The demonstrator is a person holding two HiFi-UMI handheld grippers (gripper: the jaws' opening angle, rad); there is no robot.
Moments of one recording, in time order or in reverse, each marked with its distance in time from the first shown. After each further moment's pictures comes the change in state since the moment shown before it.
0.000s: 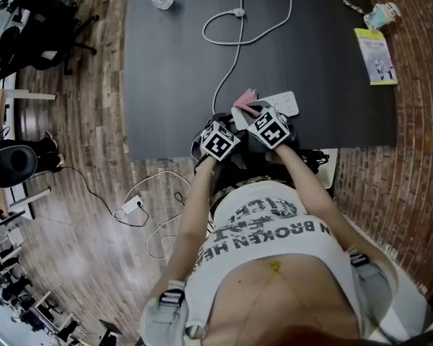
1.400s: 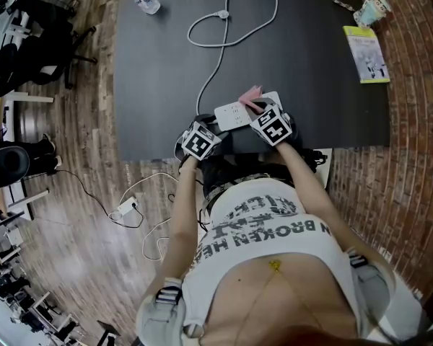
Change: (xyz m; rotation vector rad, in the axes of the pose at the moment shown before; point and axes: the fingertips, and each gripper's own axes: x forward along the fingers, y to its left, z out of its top) left arm -0.002 -0.001 0.004 -0.016 0.033 0.014; right arm -0.039 -0.056 -0.041 0.036 -0.011 -0.075
